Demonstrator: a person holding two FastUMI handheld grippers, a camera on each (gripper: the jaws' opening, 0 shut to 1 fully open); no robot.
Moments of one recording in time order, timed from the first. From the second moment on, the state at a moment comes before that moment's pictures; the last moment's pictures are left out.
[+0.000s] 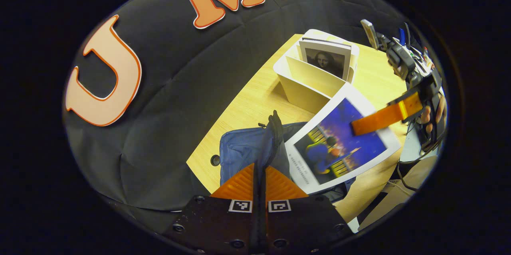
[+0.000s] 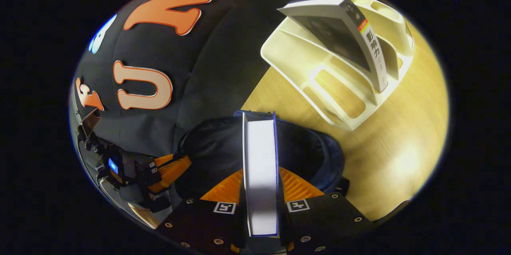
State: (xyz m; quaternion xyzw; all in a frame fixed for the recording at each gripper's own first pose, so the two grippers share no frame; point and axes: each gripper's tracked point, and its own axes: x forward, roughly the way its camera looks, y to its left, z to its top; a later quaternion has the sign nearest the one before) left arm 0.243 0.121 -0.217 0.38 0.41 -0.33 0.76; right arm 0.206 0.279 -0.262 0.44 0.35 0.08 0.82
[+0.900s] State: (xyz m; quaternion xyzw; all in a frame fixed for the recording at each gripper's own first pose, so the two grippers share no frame) left arm 0.234 0.110 -0.211 0.38 0.41 -0.34 0.76; right arm 0.255 0.353 -0.314 0.41 0.39 0.01 0.83
